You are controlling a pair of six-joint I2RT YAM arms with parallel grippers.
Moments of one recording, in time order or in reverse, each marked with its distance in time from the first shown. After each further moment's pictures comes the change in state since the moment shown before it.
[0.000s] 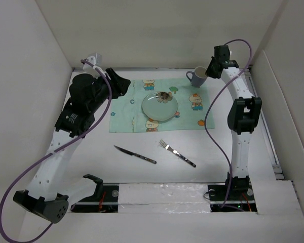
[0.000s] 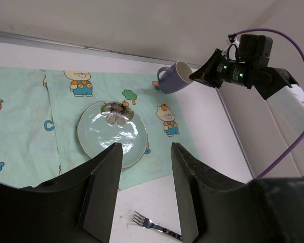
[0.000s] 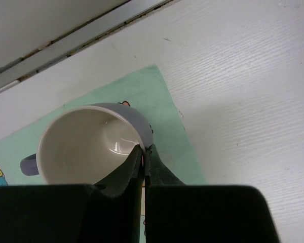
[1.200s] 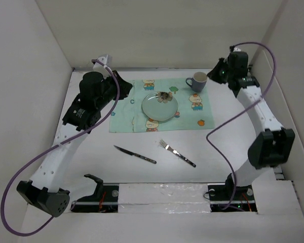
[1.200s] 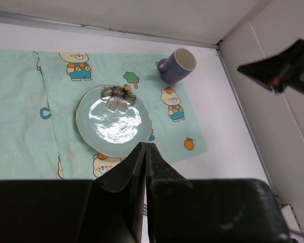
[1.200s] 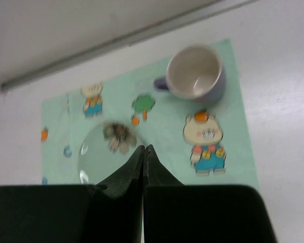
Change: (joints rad) left arm -0.027 0.059 -0.005 -0.009 0.007 0.020; right arm 0.008 -0.595 -0.569 0.217 -0.246 0.030
